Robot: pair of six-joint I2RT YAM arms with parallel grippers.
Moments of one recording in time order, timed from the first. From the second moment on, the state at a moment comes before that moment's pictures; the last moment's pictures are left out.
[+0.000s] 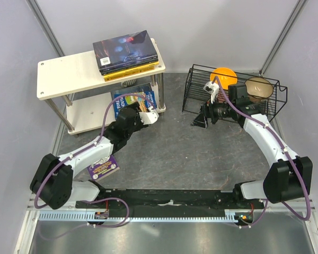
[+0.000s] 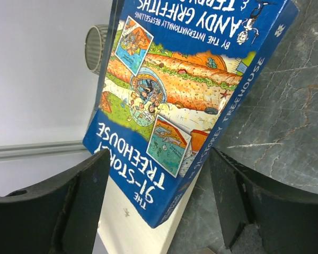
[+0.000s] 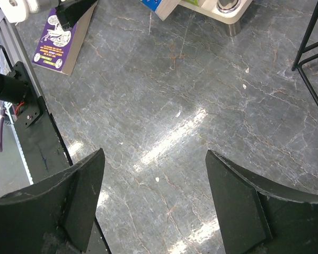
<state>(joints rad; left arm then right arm) -0.58 1.30 0.72 0.14 -0.31 0.87 0.17 1.36 1.11 -0.51 -0.86 -0.15</state>
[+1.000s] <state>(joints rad) -0.50 1.45 0.91 0.02 -0.23 0.74 0.14 1.36 1.10 -0.50 -0.87 -0.13</state>
